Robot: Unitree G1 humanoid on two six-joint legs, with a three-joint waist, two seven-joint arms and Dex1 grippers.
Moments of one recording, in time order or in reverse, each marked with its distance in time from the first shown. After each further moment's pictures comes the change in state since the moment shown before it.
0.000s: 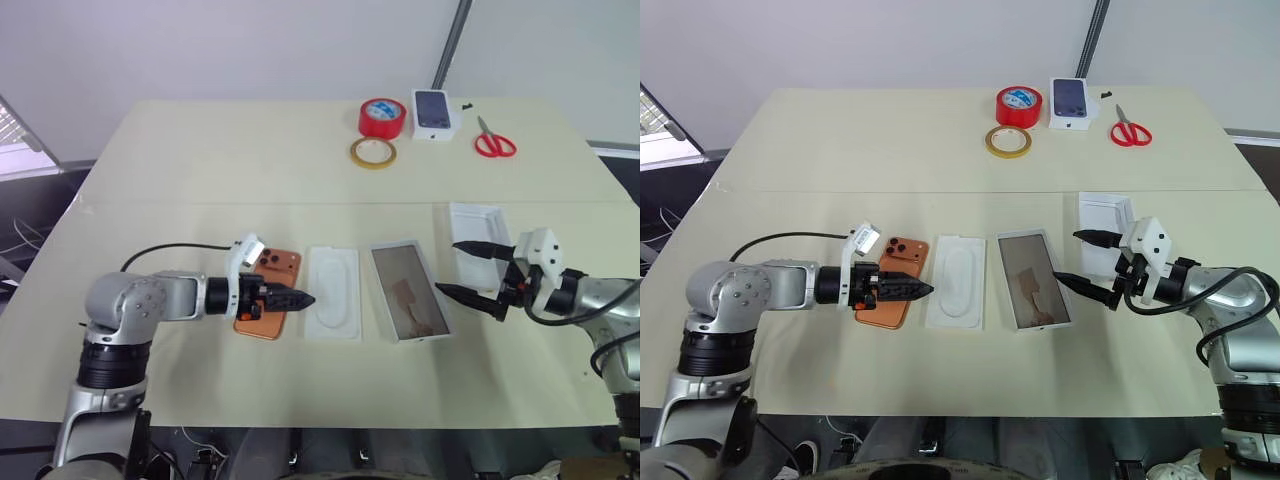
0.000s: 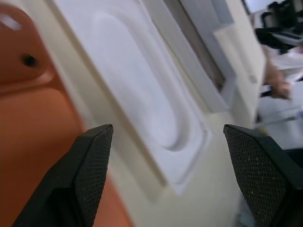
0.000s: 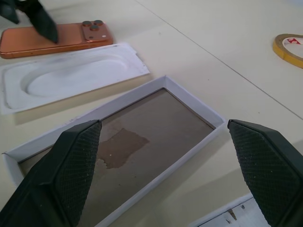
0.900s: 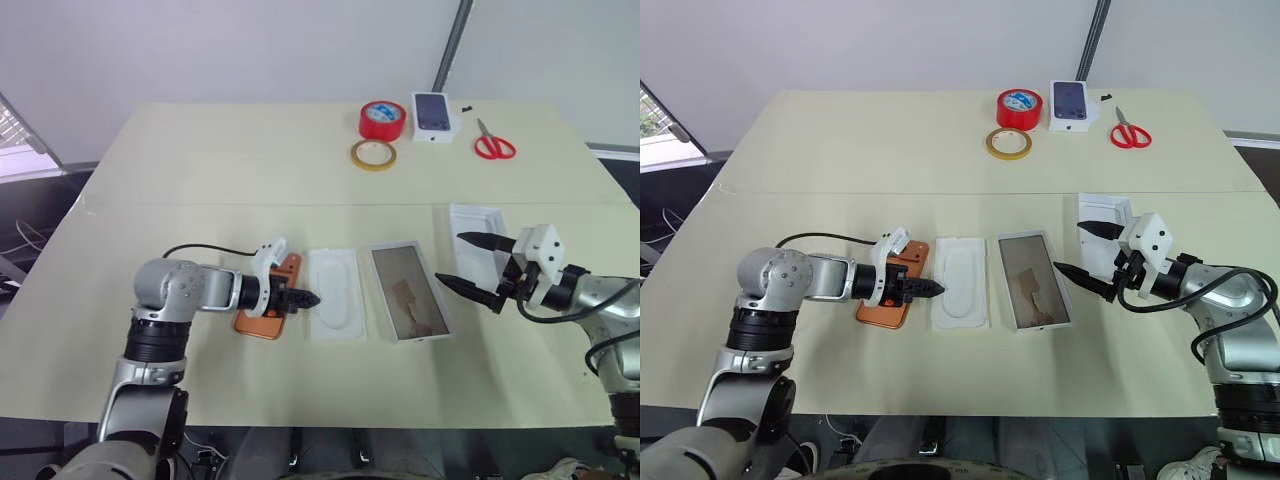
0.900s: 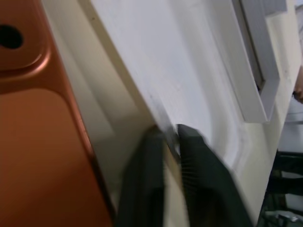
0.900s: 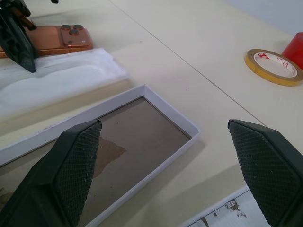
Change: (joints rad) left arm -0.113 -0.148 -0.068 0.151 0.110 0.065 0.174; right arm -0.006 0.018 0.000 0.000 -0.033 -0.057 -0.068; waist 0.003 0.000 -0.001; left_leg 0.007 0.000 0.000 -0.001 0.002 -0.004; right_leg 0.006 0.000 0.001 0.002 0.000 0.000
